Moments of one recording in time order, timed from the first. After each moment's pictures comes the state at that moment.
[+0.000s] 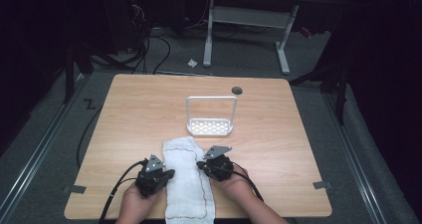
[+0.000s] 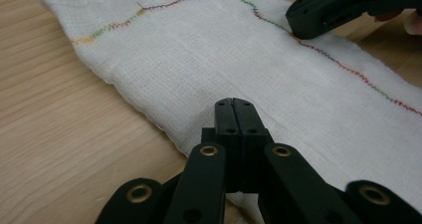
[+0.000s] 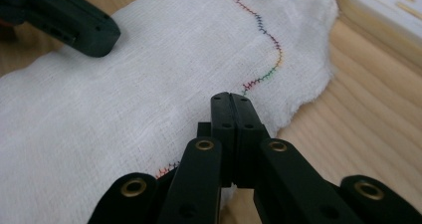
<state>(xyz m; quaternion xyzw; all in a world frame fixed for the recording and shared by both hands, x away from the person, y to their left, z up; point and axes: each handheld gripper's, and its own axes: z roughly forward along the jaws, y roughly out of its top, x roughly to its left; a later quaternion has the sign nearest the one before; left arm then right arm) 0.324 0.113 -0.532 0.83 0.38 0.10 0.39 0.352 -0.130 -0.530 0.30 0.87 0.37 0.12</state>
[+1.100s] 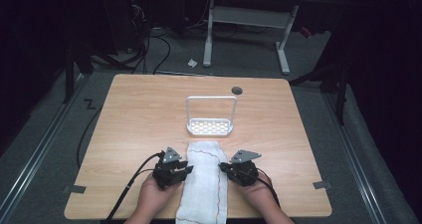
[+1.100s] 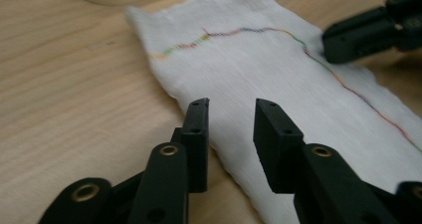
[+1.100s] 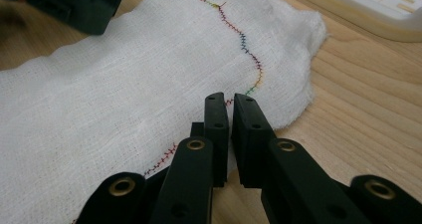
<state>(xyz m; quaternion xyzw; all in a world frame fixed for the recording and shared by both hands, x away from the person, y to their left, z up) 0.351 0.079 -0.525 0.82 0.39 0.08 0.42 0.335 -0.192 -0.530 0.36 0.84 0.38 0.14</state>
